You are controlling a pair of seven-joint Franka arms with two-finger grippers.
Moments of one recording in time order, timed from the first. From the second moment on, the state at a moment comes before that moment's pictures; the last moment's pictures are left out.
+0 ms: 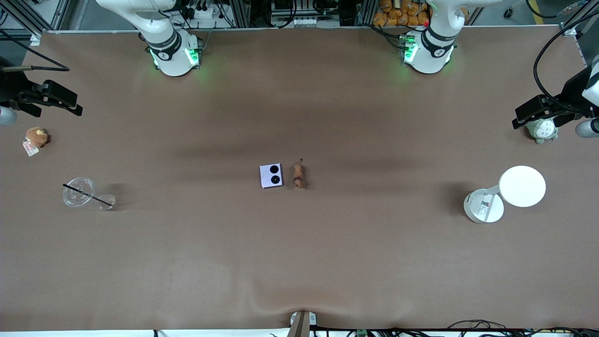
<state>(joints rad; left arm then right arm) -0.03 -0.02 0.01 -1.59 -0.03 1.59 -0.09 -0.02 -0.01 0.02 -1.51 0.04 1.42 0.00</state>
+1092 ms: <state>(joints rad) -0.13 0.12 -0.12 -1.66 0.00 1.61 -0.16 -0.02 0.00 0.02 -1.51 0.04 1.43 0.00</state>
